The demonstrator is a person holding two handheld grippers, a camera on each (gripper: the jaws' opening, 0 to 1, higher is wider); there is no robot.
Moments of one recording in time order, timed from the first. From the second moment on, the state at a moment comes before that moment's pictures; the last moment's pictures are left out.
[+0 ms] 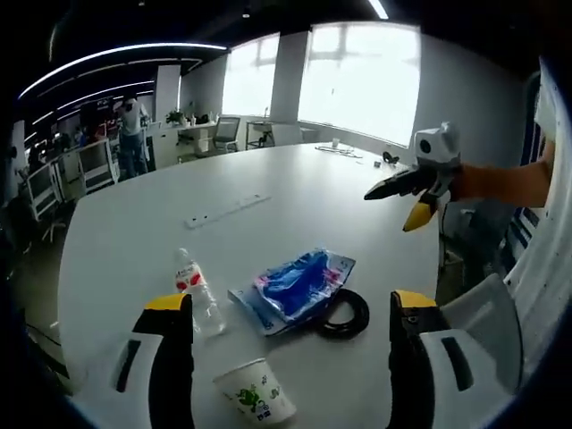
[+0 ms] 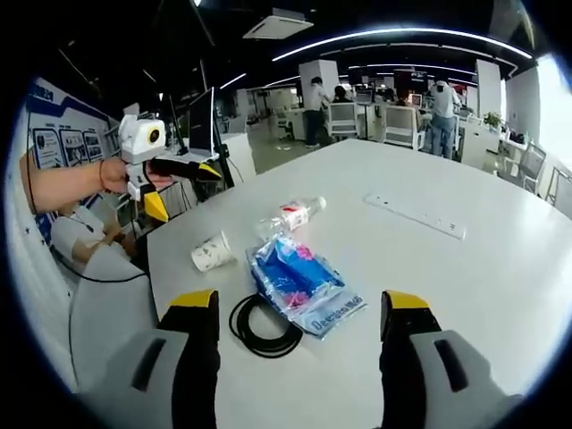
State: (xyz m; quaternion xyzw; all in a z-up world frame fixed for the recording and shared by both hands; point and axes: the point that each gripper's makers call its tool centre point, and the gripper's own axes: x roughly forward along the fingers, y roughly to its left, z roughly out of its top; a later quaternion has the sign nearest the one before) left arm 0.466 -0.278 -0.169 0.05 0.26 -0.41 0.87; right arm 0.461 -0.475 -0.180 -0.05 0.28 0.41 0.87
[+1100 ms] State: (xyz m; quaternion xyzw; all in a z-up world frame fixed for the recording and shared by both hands) left arm 0.496 -0.309 -0.200 0.03 0.27 -0.42 0.86; right arm 0.487 -0.458 -0.213 -0.03 0.32 0.36 0.88
